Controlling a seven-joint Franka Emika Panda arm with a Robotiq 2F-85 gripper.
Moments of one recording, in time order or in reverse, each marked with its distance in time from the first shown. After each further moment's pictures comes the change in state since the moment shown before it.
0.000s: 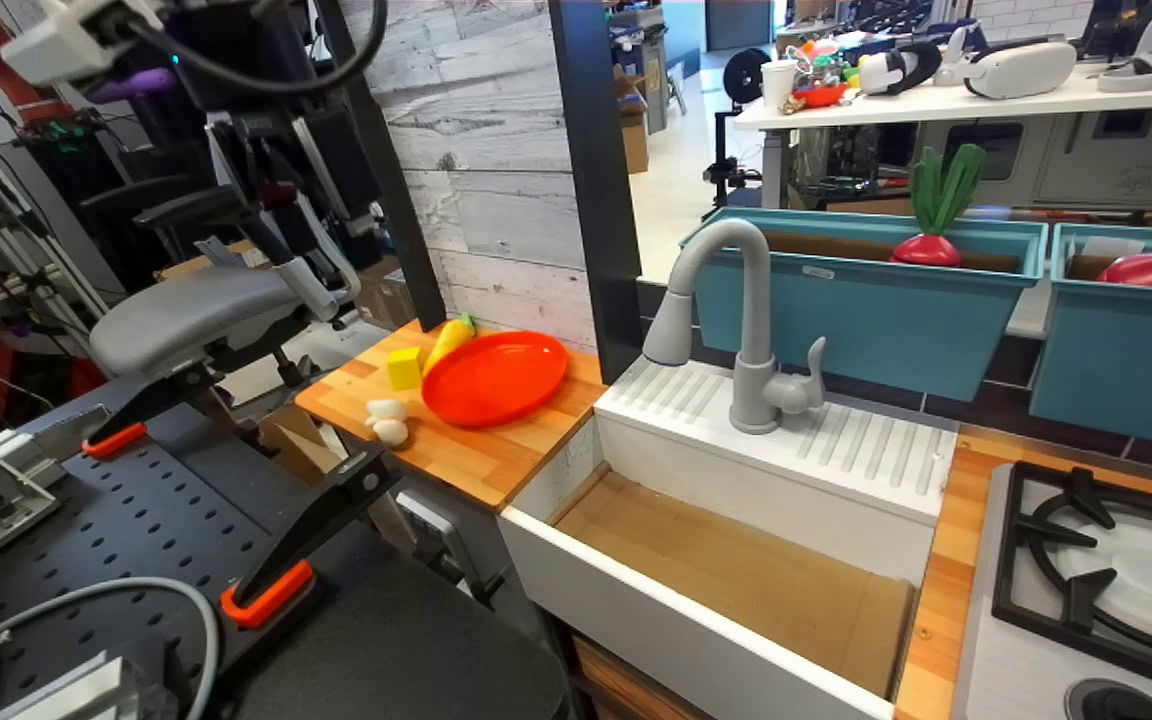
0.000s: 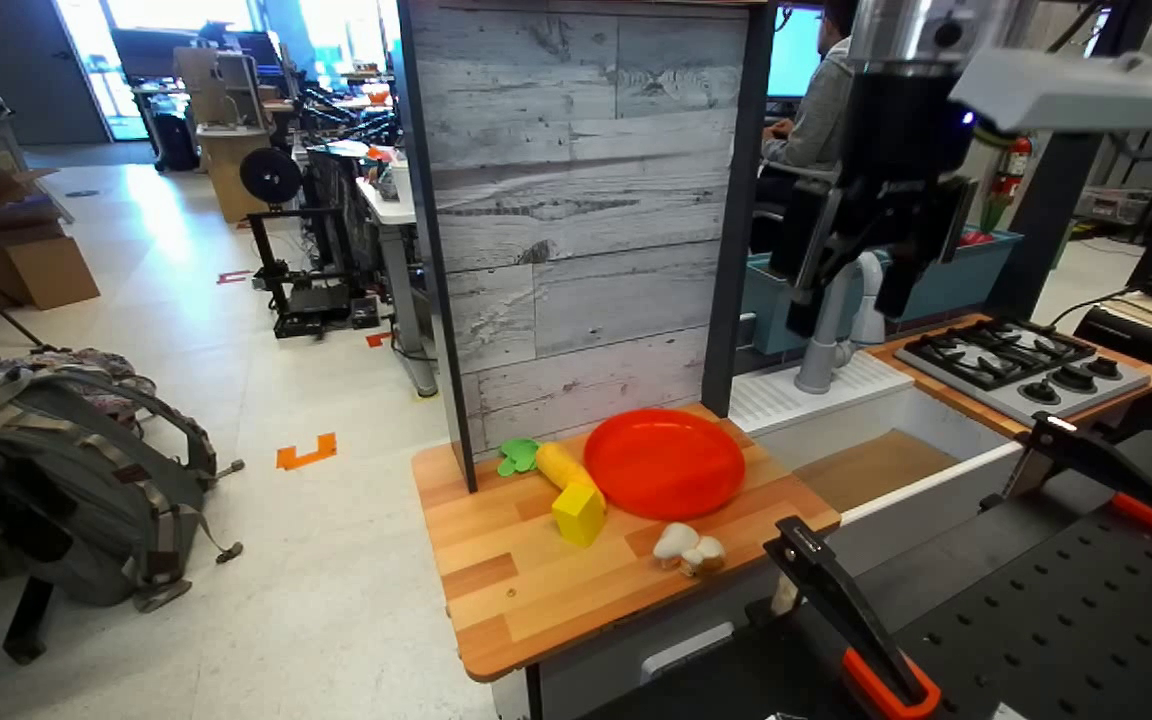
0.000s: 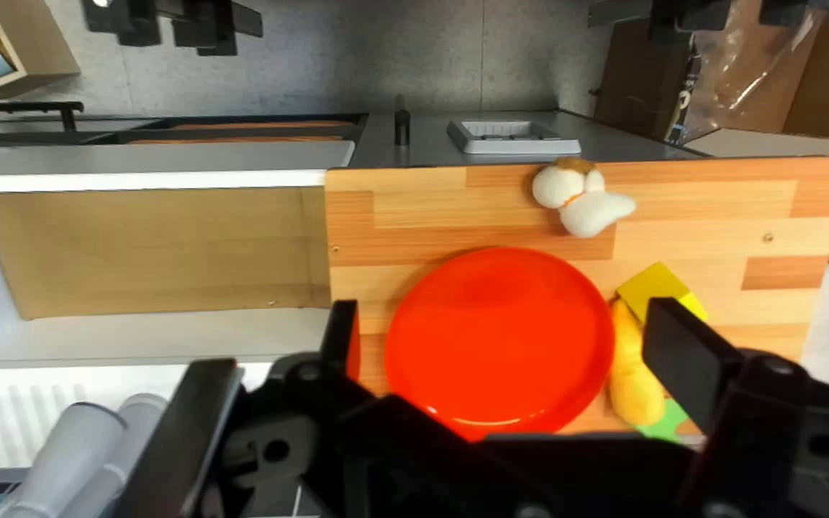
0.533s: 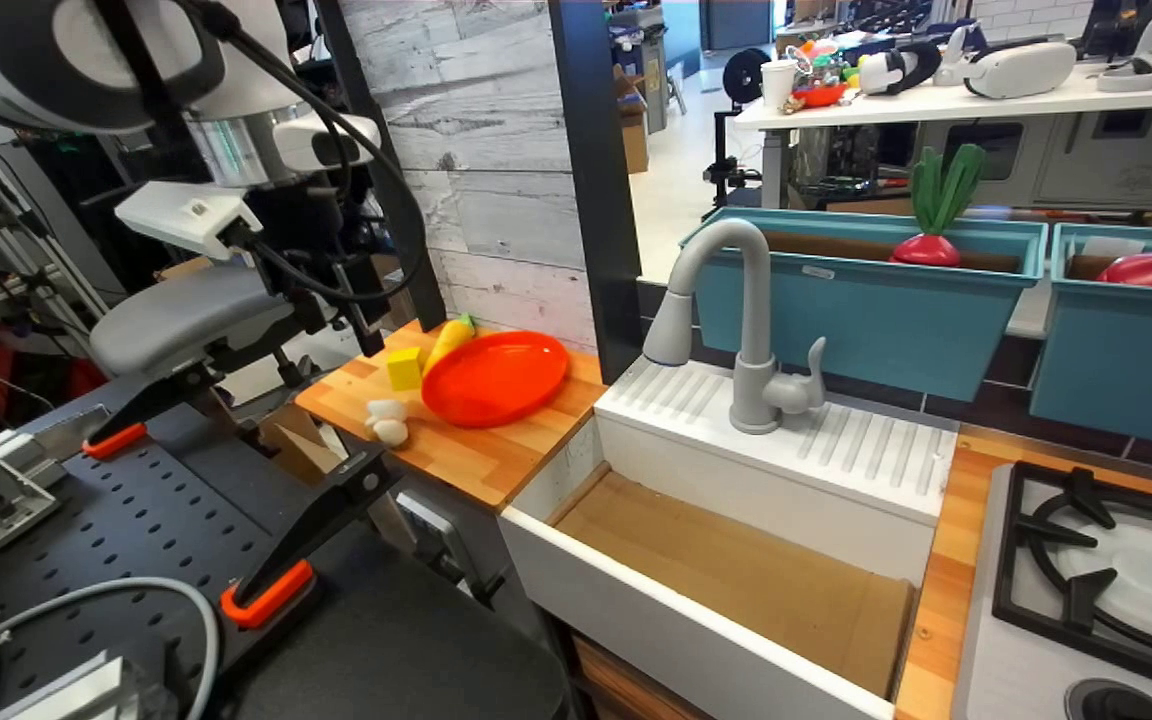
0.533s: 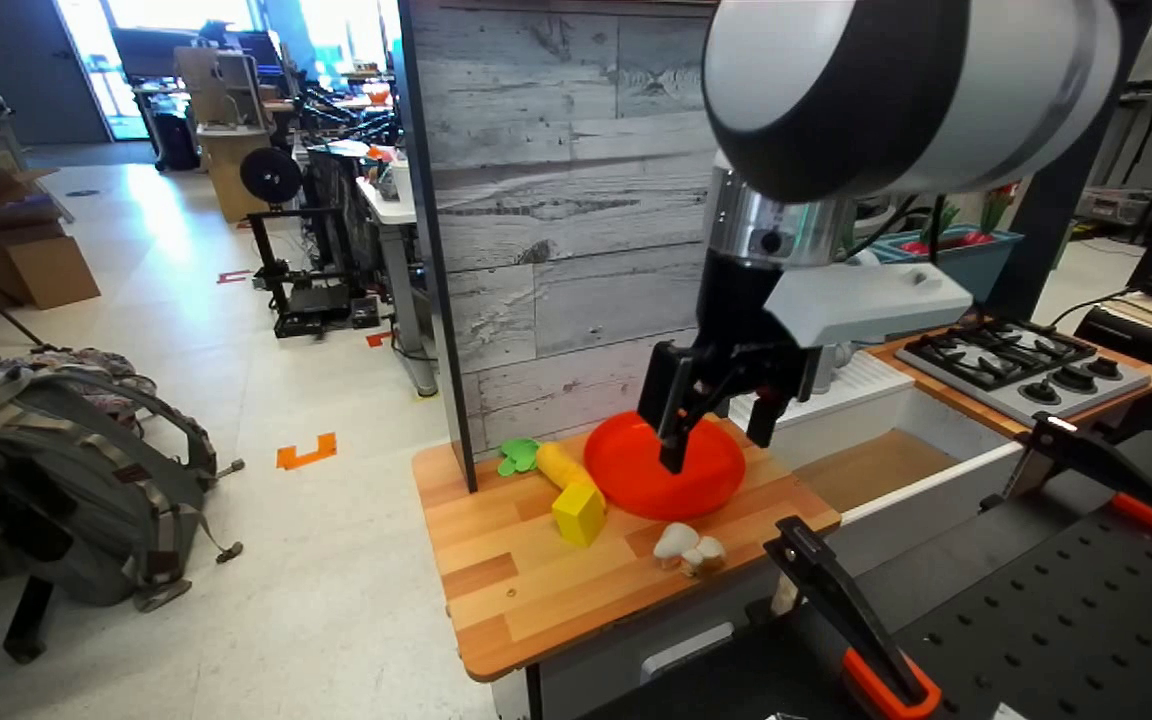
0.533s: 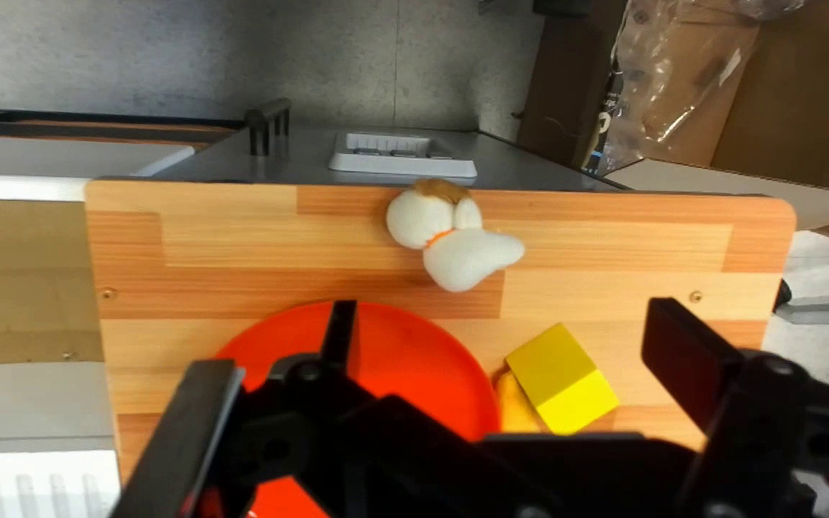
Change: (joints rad) arm 0.027 0.372 0.131 0.165 0.074 0.179 0.000
